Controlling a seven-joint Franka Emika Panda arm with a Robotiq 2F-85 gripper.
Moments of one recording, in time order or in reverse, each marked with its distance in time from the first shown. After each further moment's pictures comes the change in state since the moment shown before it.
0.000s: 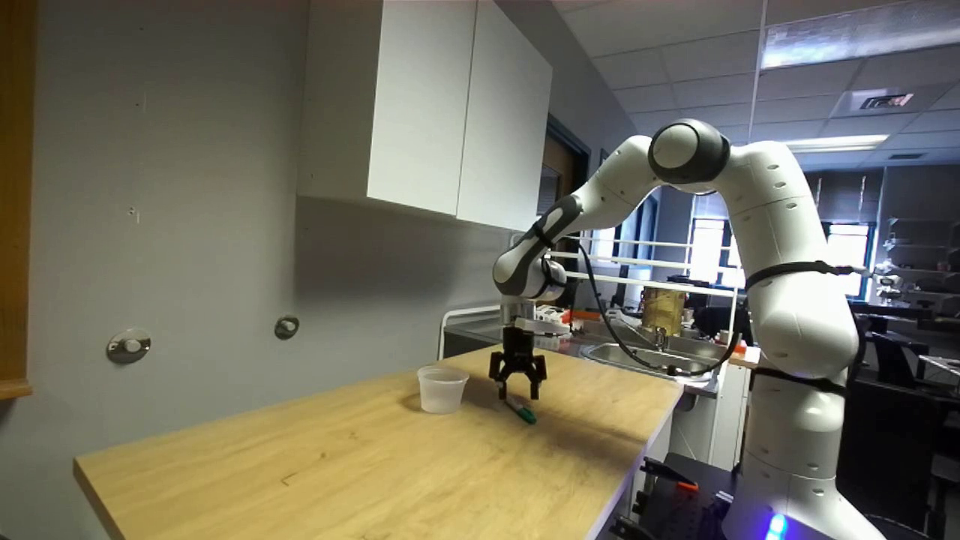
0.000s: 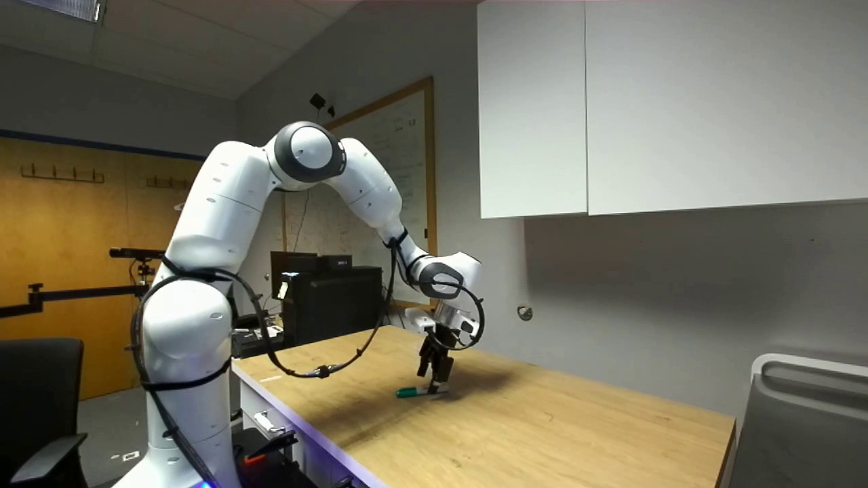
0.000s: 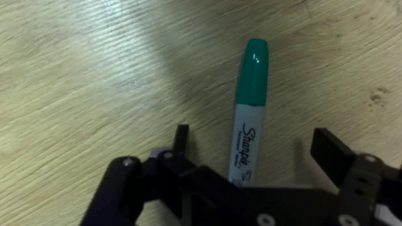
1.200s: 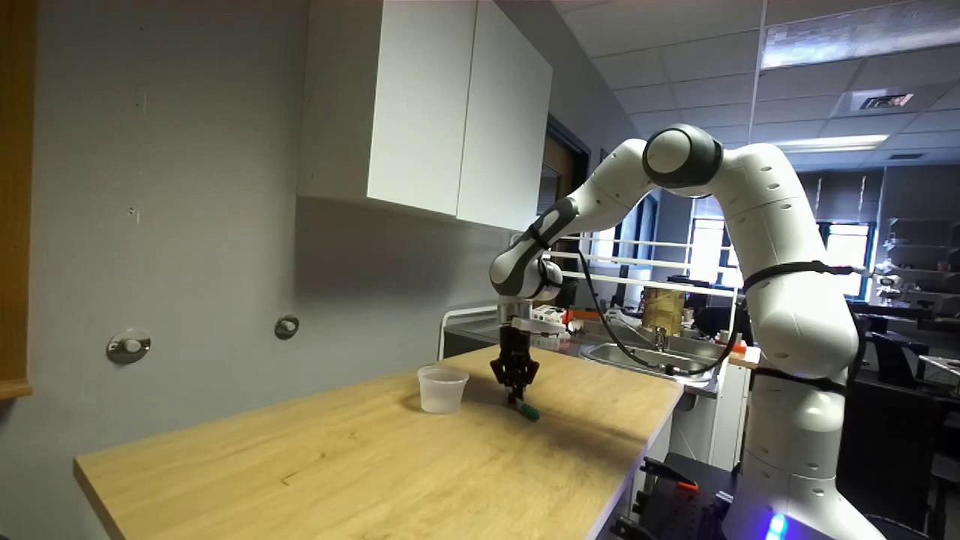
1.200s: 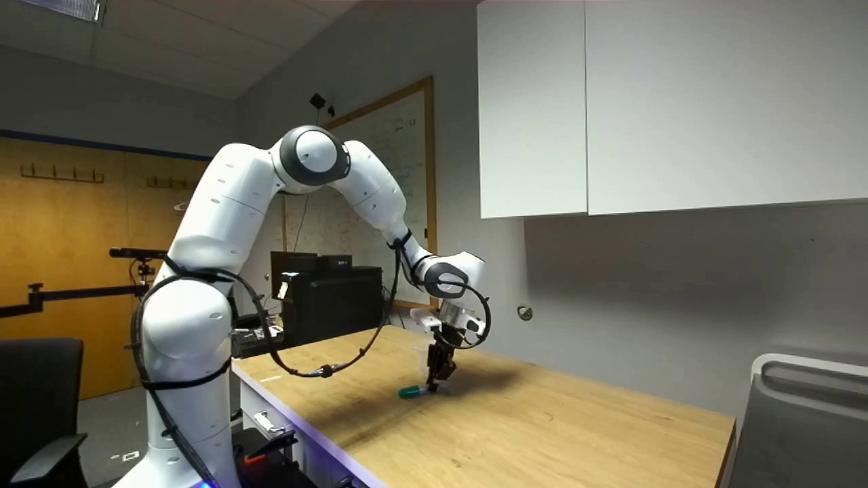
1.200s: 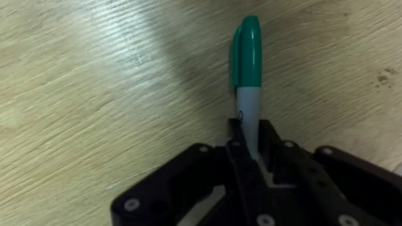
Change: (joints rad) arm -0.004 0.030 -0.004 0.047 -0.017 -0.003 0.001
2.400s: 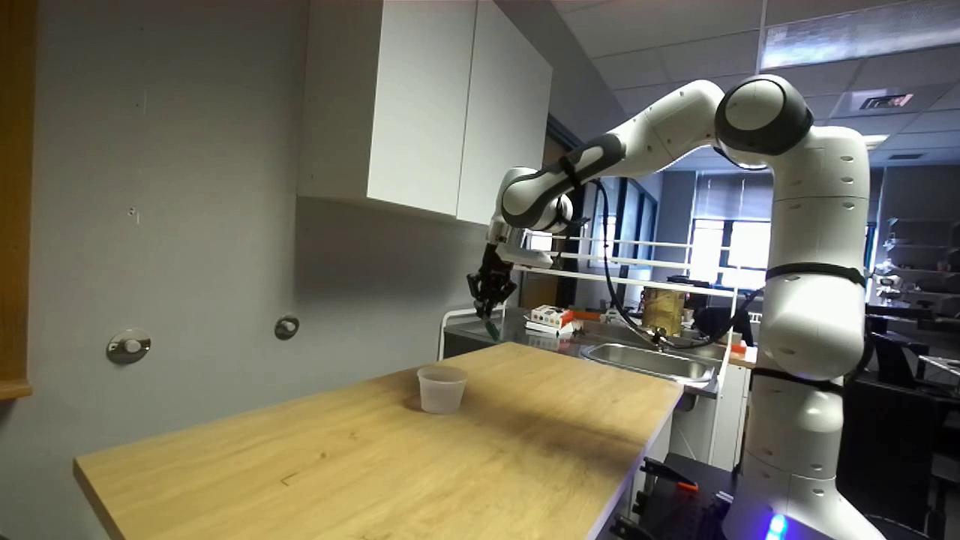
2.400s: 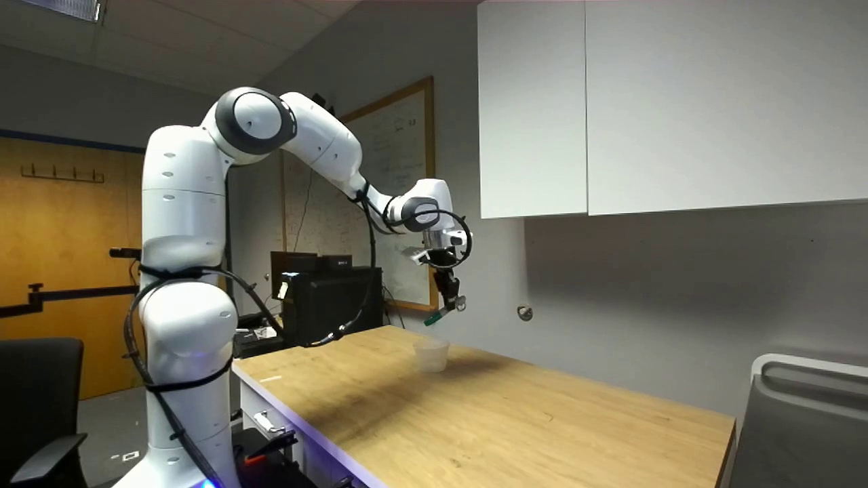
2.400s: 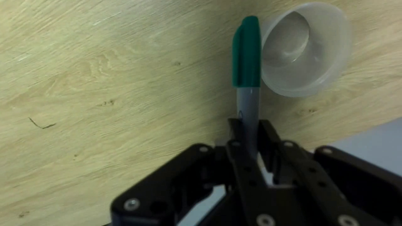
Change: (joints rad) arm 0.098 -0.339 0.031 -0.023 -0.205 0.200 0.277
